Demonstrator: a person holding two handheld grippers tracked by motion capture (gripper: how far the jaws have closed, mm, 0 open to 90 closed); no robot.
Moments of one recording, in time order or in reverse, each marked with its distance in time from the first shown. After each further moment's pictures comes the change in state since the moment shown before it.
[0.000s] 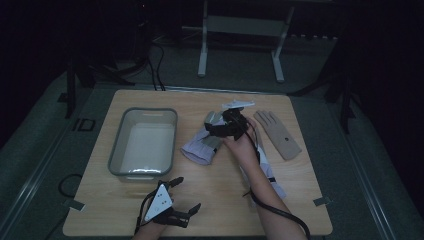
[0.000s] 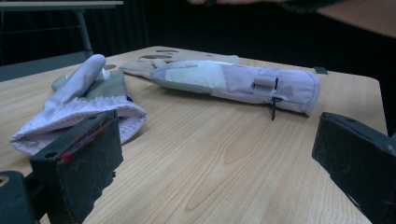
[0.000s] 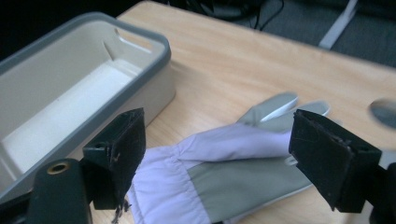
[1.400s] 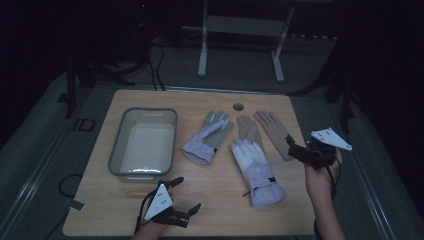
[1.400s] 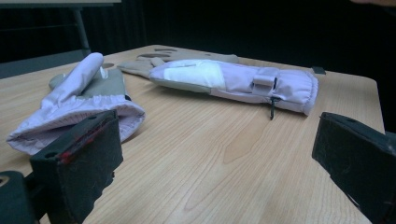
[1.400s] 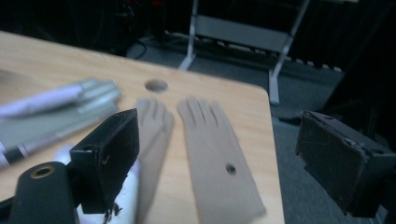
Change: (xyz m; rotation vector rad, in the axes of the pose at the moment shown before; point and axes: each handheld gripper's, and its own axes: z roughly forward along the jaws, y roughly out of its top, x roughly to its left) left arm 0.001 0.000 0.000 0.004 -0.009 -0.011; right arm -0.090 -0.098 -0.184 -0.239 -0.510 0.002
